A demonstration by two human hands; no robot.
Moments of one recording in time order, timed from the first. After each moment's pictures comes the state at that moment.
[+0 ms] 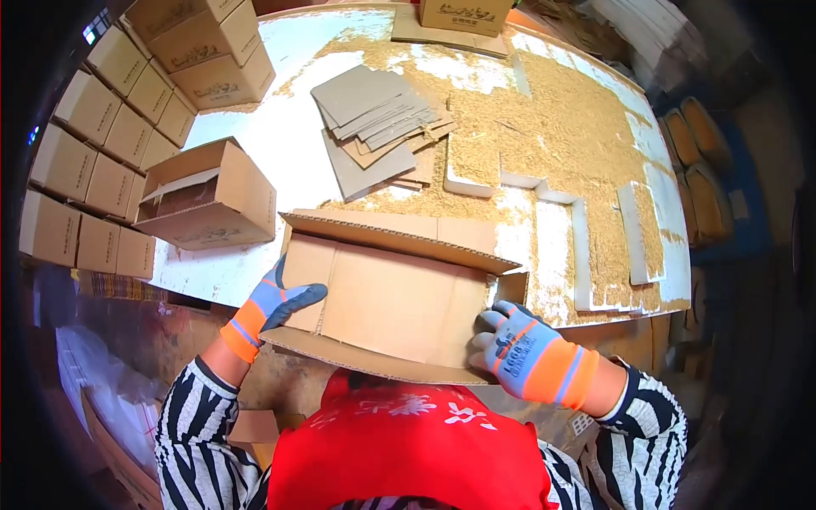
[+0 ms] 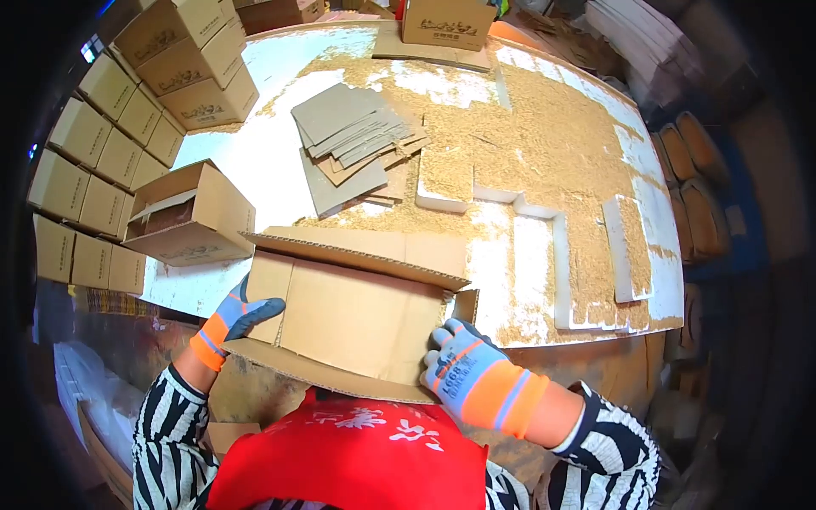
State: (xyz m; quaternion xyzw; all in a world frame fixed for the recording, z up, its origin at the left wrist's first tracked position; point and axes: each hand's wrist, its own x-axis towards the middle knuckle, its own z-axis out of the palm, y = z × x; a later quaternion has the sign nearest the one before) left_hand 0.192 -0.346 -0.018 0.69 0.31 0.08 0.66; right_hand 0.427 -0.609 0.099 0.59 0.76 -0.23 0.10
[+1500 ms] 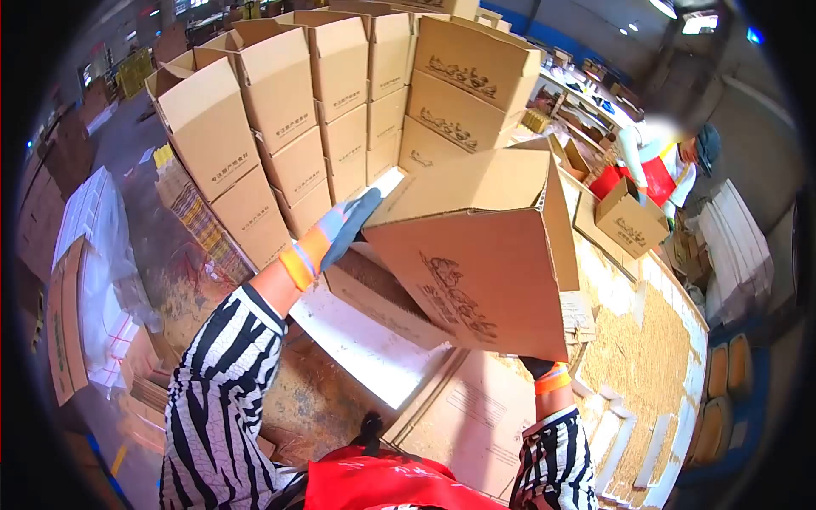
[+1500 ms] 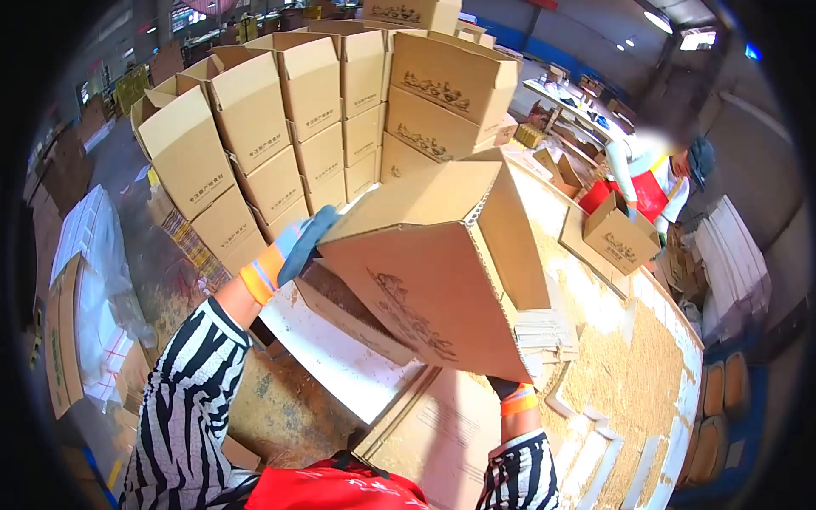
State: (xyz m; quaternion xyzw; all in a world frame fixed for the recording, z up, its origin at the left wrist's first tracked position) left_hand 0.028 -0.066 0.070 0.64 0.36 0.39 0.56; right_hand 0.405 -0.276 -0.048 0.58 0.61 -0.33 -0.42
